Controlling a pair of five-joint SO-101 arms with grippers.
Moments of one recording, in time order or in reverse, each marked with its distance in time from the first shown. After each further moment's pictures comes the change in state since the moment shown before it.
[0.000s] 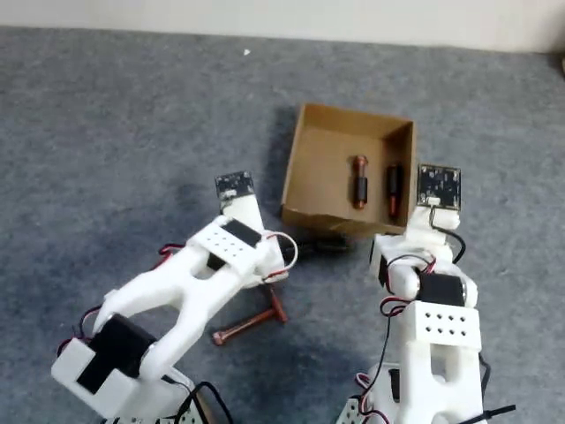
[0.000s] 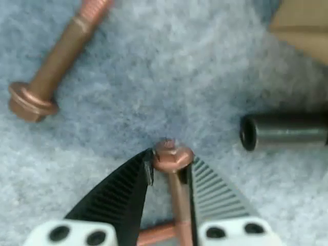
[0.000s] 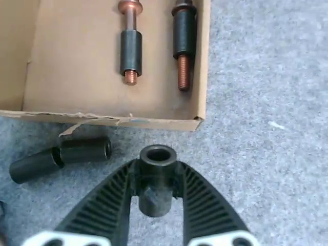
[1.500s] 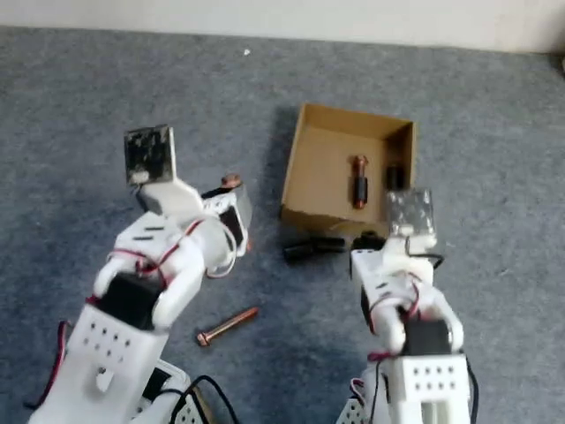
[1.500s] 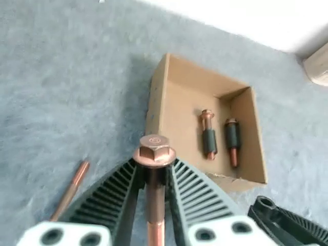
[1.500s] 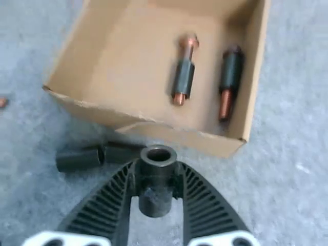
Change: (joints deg) left arm -5.9 -58.5 6.9 0.6 -19.4; right arm -9.5 -27.0 12.2 0.0 3.5
